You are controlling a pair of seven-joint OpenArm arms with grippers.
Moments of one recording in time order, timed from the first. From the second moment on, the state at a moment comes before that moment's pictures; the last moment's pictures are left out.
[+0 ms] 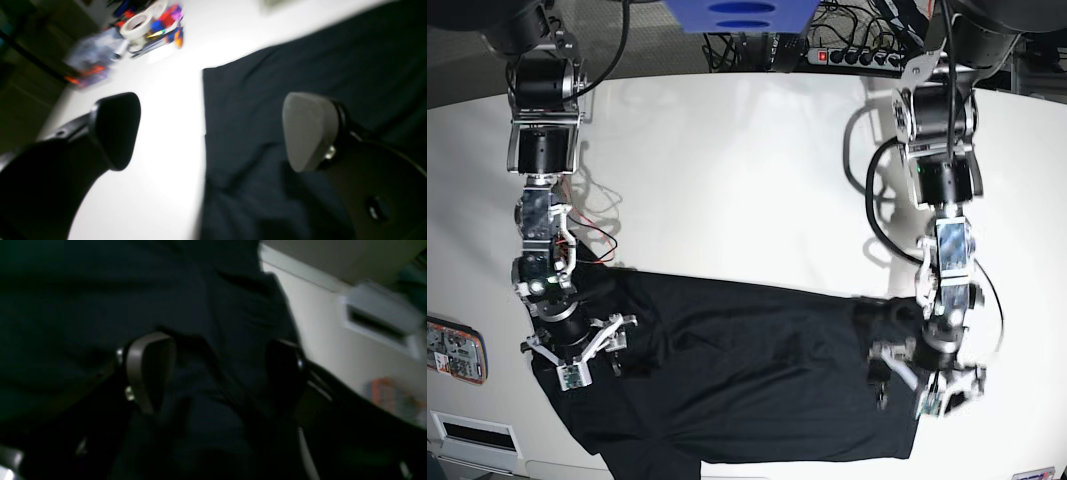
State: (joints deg) left arm -24.3 -7.8 -10.3 66.0 9.4 -17.4 14.0; right arm 18.8 13.6 3.2 72.7 6.4 20.3 -23.7
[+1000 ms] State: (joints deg) left arm -15.3 -14.9 4.5 66.5 -4.7 -28.4 18.6; right arm 18.5 13.7 3.0 68.1 20.6 20.1 -24.2
